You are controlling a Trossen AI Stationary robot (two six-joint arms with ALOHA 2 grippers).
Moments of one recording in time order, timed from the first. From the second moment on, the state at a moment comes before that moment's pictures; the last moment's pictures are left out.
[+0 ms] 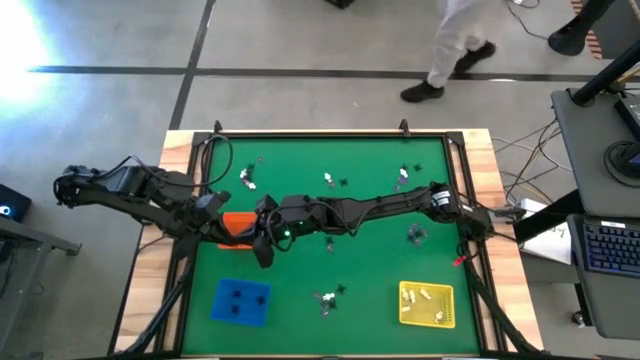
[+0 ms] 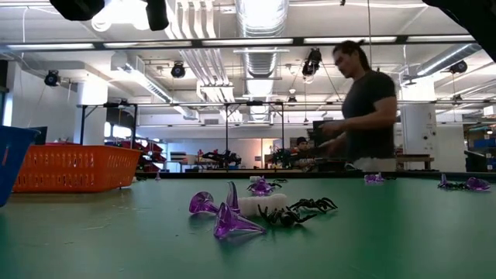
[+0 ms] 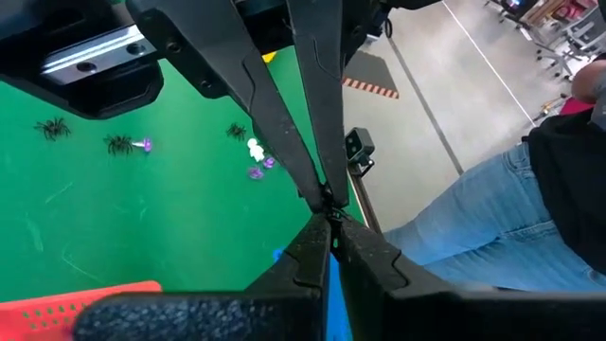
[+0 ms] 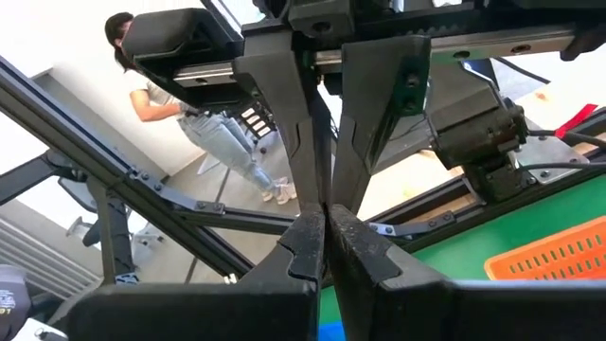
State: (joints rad) left arm -0.19 0.69 0.92 -0.77 0.31 -0.32; right arm 0.12 2.25 2.10 0.03 -0.08 0.63
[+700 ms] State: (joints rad) left arm -0.34 0.72 0.86 -0.82 0.35 -0.53; right arm 0.14 2.17 2.11 -0.18 -0.09 0.65
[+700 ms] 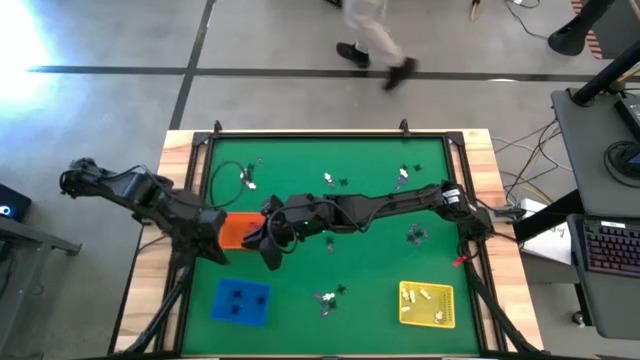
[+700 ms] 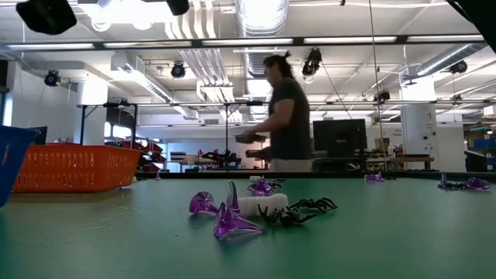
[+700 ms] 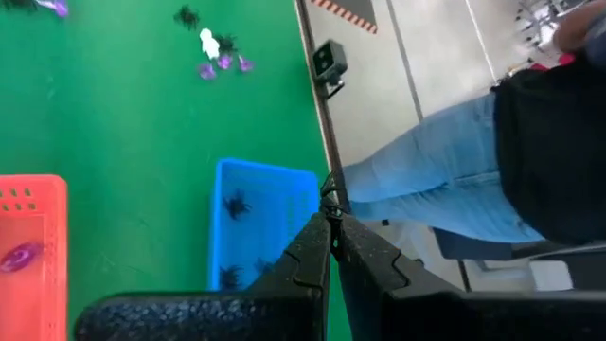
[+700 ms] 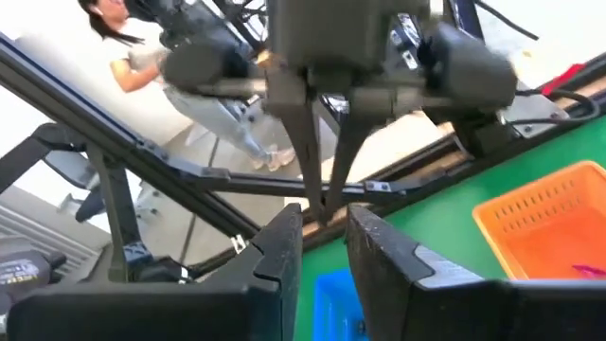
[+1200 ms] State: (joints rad) left arm -0.61 0.79 0.52 -0.42 0.27 -0.80; right arm 0.14 2.12 2.11 -0.30 -0.09 0.65
